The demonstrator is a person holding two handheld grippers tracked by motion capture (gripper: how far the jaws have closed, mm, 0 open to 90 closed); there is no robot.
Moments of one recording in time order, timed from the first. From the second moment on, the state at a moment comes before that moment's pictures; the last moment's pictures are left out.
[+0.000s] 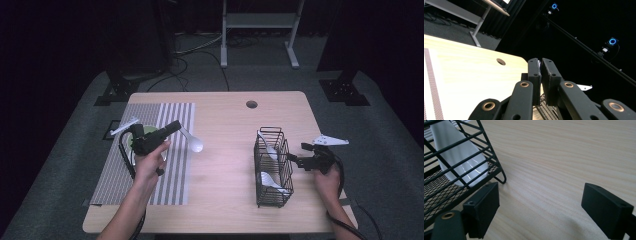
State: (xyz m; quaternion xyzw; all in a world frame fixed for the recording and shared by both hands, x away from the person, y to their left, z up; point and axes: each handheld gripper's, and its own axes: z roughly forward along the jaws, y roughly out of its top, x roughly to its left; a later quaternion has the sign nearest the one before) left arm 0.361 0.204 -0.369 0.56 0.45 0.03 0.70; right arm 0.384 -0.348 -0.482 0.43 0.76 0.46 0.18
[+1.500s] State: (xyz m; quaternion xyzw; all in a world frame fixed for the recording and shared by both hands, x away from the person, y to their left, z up) left arm 0.372 0.249 -0.376 0.52 0.50 0.07 0.69; right arm 0.385 -0.349 -0.482 0.43 0.75 0.46 0.17
